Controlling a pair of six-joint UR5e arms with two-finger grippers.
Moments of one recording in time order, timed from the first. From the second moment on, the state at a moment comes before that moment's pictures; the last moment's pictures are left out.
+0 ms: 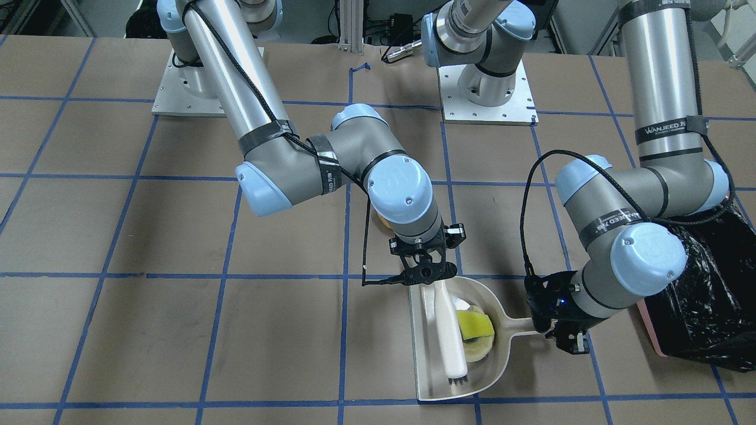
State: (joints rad) left arm -1.40 -2.11 -1.55 -1.04 1.61 1.71; right arm 2.04 -0.94 1.34 -1.99 -1.24 0.40
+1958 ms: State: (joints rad) left arm -1.31 -1.74 -2.06 -0.90 1.75 1.83; right arm 2.22 -1.50 2.05 -1.89 -1.38 0.98
